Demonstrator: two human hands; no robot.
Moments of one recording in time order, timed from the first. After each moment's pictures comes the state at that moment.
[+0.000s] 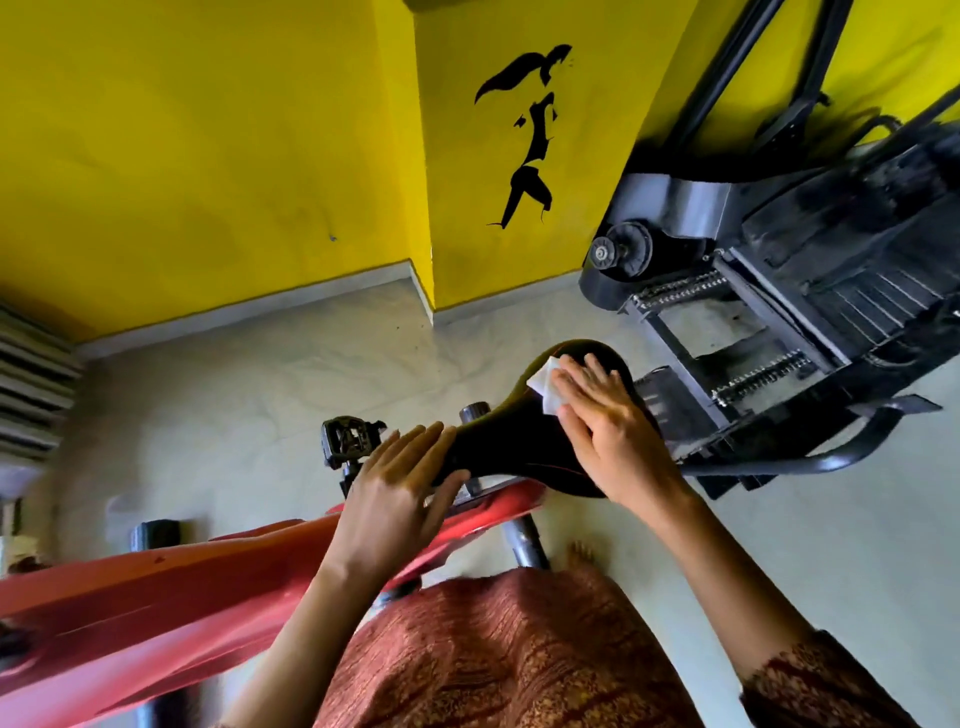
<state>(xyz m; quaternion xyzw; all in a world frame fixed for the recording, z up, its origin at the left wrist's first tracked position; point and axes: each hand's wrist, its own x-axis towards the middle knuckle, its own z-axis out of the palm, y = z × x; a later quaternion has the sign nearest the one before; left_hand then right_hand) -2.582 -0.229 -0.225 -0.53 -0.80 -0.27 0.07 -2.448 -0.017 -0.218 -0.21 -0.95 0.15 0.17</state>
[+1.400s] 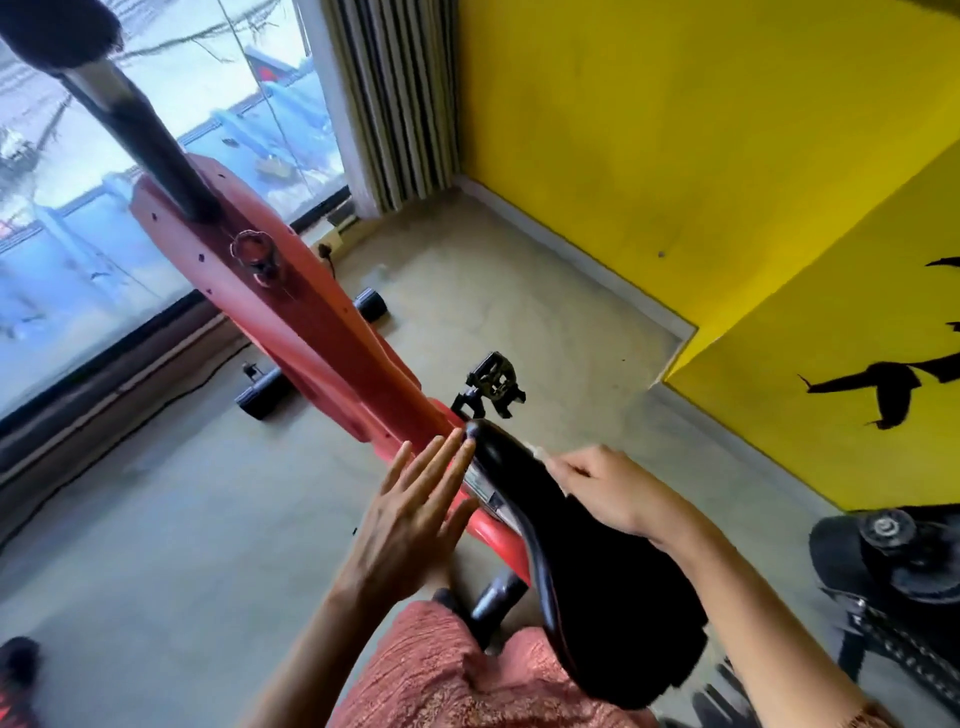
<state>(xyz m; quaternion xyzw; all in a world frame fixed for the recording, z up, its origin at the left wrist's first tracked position) -2.463 -0.189 -0.243 -0.10 -0.96 -0.17 0.19 -2.575 0.011 -0.174 0.13 -0.87 0.28 -0.40</state>
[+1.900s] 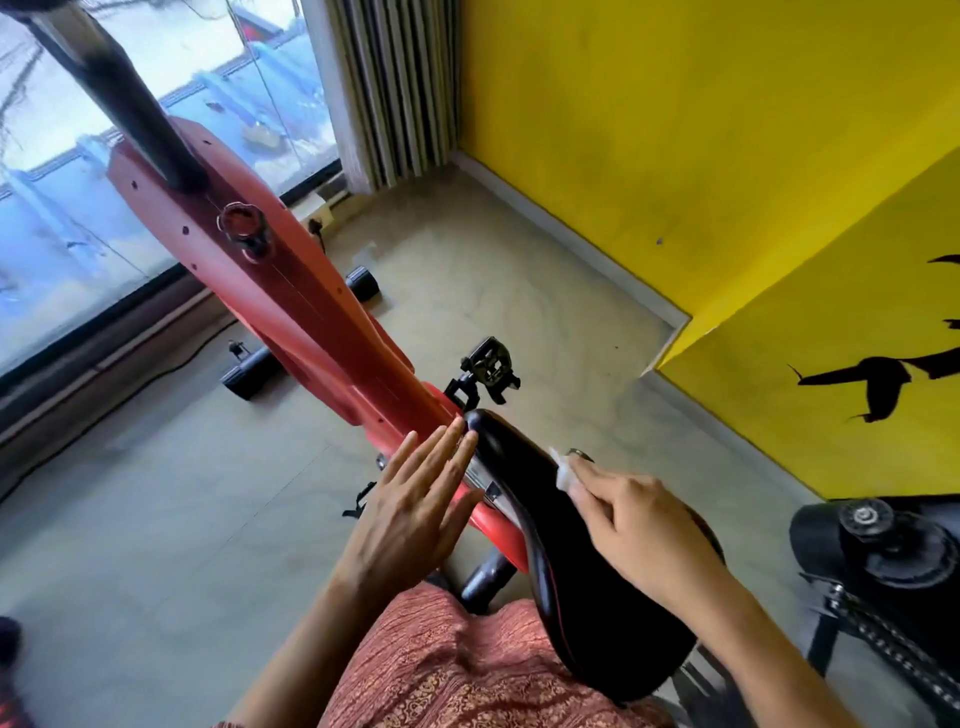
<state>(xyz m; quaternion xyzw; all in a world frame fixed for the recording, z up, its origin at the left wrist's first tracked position) -2.464 -0.187 -0.248 -0.11 -0.96 -0.20 0.19 -2.535 0.031 -0.149 0.18 -0.93 0.16 -0.26</state>
